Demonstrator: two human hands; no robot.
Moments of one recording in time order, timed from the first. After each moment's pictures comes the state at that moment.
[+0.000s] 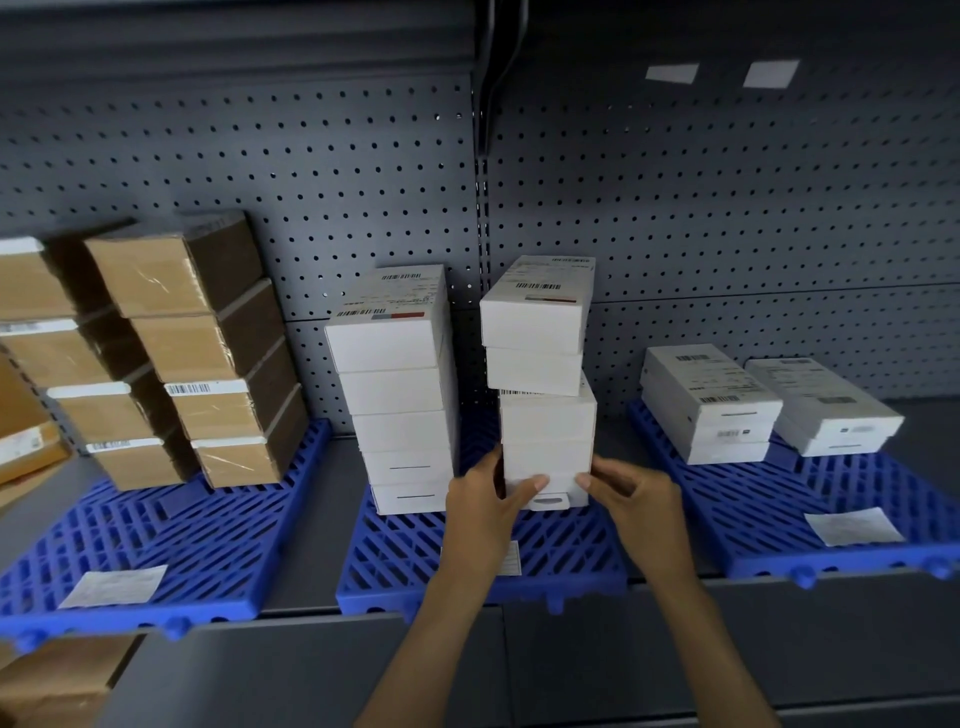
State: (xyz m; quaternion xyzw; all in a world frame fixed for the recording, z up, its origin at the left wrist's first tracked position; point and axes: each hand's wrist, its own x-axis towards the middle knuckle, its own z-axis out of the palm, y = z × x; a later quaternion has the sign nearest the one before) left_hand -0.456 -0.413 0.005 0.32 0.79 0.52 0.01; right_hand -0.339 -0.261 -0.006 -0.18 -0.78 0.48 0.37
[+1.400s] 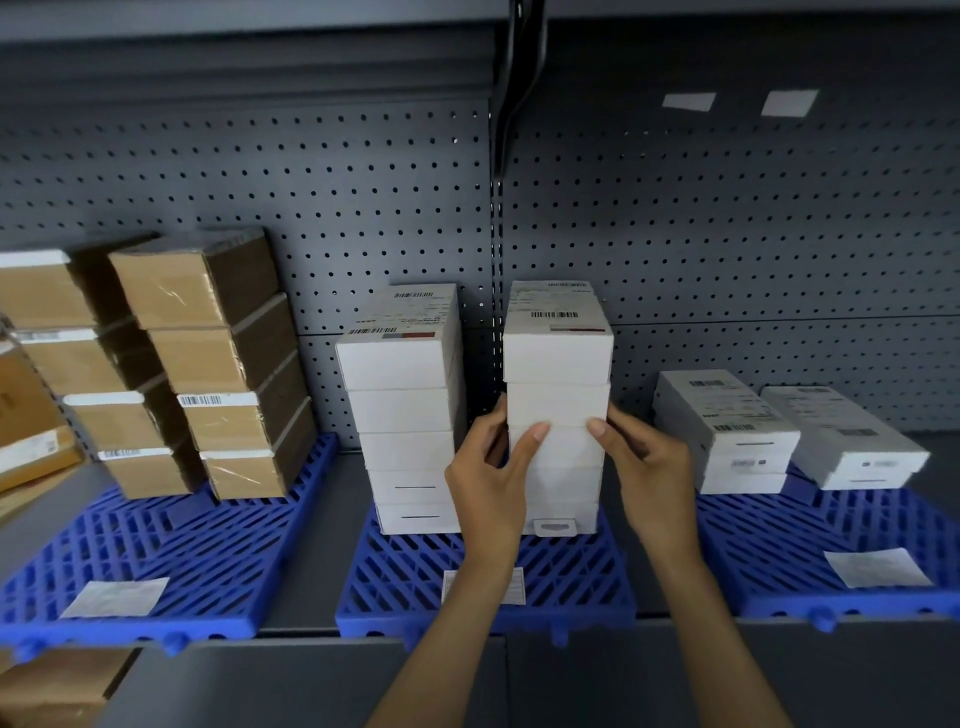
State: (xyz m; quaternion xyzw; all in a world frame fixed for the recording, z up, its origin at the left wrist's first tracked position) left_hand -0.441 -0.394 0.060 0.24 0.60 0.76 -0.07; right_hand -0.362 -0.267 0.063 -0.12 -0.69 0.56 0.45
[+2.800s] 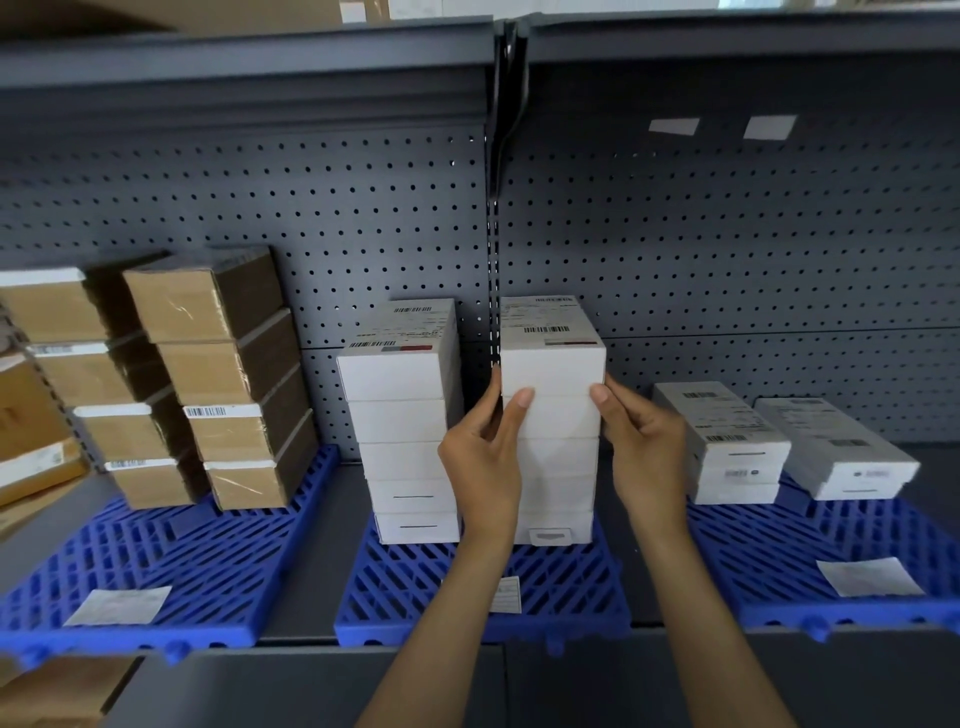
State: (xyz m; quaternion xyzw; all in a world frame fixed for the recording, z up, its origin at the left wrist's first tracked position) left_hand -0.444 -0.386 0.095 0.24 0.56 0.79 -0.08; right_hand -0.369 -0.274 0.100 -0.11 -0.65 0.57 0.49
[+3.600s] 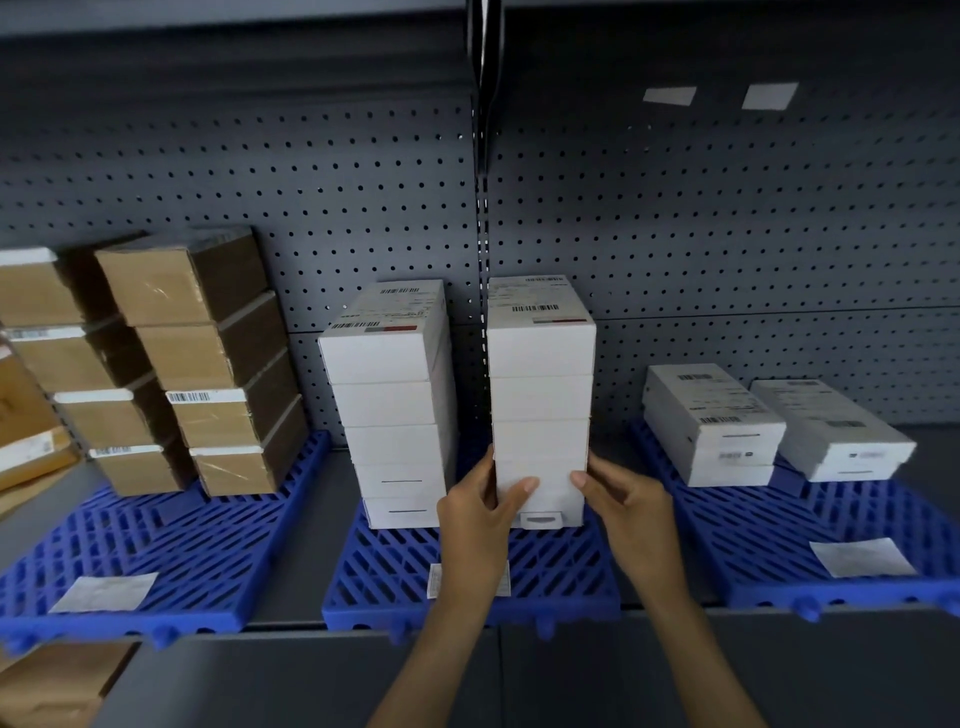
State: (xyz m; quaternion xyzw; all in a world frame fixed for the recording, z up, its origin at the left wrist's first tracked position) left_hand -0.440 -0.407 0.011 0.28 0.70 0.66 0.00; right_hand -0.344 -0.263 0.010 -0.14 -0.74 0.55 0.37
